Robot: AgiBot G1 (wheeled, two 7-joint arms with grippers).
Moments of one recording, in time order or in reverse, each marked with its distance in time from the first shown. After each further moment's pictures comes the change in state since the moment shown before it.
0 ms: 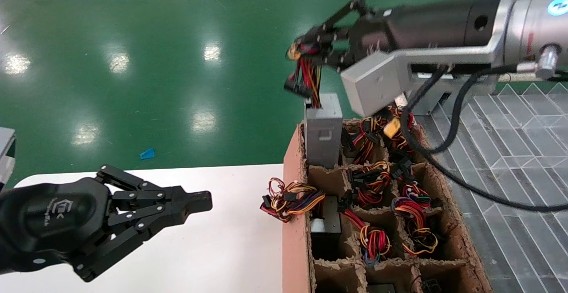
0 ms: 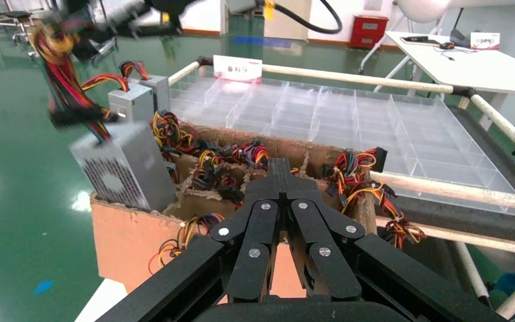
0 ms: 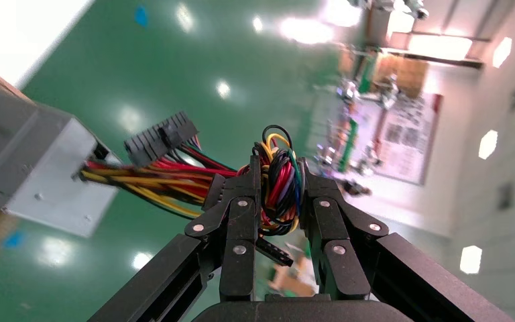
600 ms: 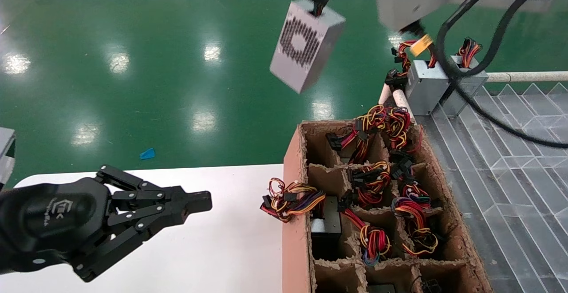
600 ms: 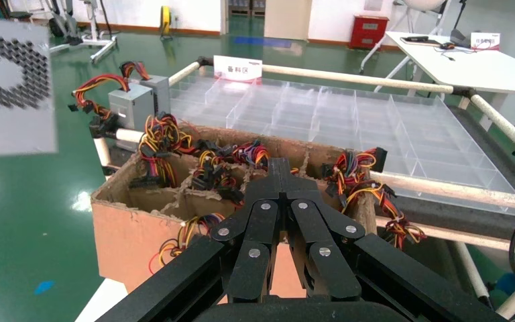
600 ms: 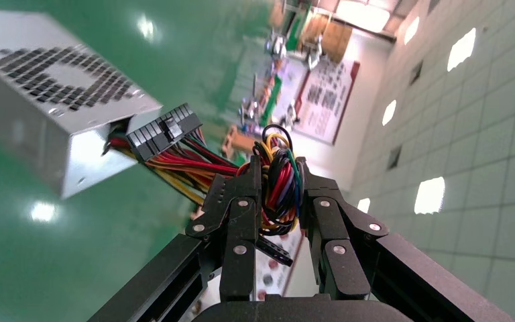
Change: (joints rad) left arm 0.000 0.000 0.000 0.000 0.000 0.000 0.000; right arm 0.065 0.027 0.073 -0.012 -0.021 0.116 -0.150
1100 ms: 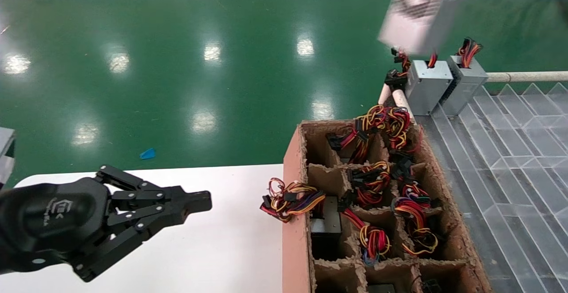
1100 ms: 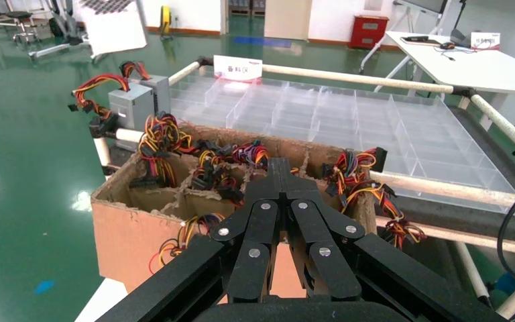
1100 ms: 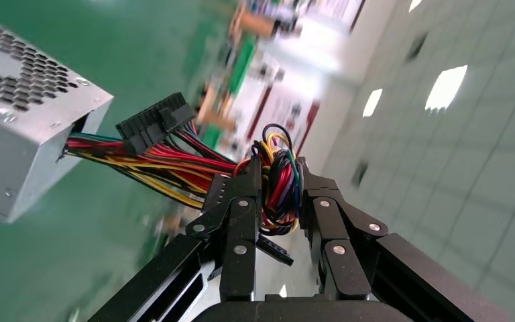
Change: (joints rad) left arm 0.000 0.000 0.000 0.000 0.000 0.000 0.000; right arm 0.103 0.119 0.028 -0.066 -0.204 0.064 0.059
